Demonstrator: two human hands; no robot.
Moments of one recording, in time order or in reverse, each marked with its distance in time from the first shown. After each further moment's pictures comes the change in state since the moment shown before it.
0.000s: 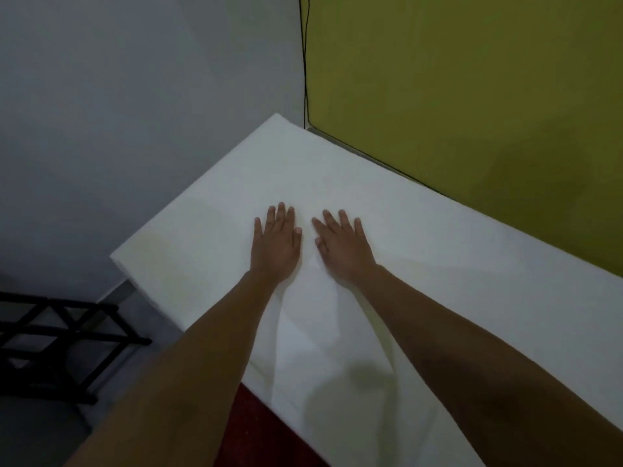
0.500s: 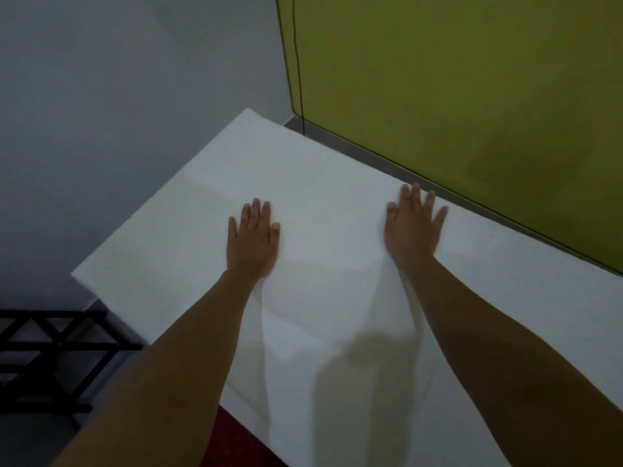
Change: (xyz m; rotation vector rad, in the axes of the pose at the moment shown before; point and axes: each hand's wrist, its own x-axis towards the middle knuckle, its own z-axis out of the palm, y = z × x) left_hand 0.024 0.000 0.016 -0.017 -0.015 -0.065; right_hand -0.006 0.135 -0.021 0.047 0.194 0.598
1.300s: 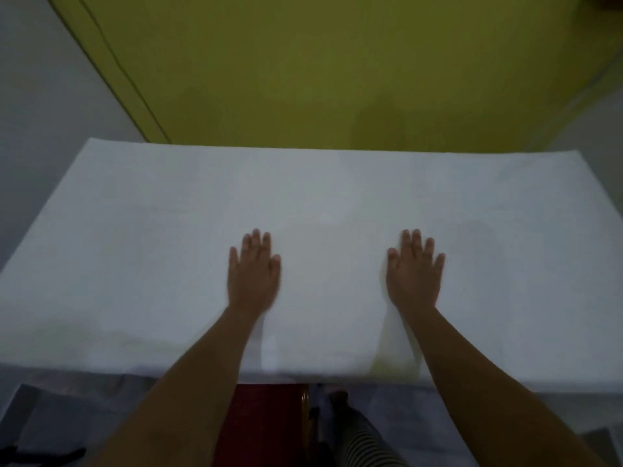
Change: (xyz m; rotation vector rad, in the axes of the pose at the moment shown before) left_hand -0.162 0.106 0.033 0.075 -0.116 0.557; right_hand -0.301 0.166 -0.015 0.011 0.123 0.573
